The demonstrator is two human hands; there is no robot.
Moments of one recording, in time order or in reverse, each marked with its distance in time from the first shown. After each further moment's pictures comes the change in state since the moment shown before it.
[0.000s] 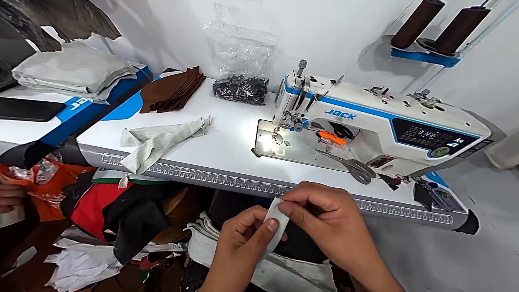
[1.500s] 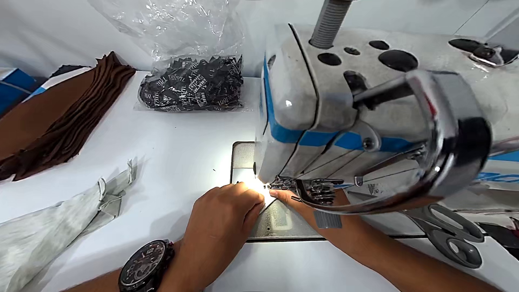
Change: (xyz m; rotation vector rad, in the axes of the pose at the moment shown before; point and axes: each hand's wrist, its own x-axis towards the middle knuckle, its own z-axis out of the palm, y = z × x) left_hand 0.256 -0.108 -0.080 1.568 -0.303 0.293; right_hand 0.138 0.235 -0.039 -0.627 0.039 0.545
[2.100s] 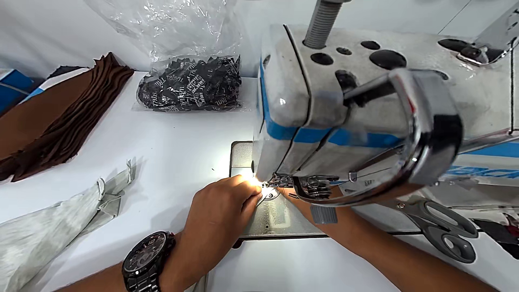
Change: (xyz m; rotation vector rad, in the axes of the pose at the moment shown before) left_hand 0.010 -0.001 -0.003 -0.020 0.019 -0.018; right_hand 0.004 0.001 0.003 -0.149 0.030 -0.107
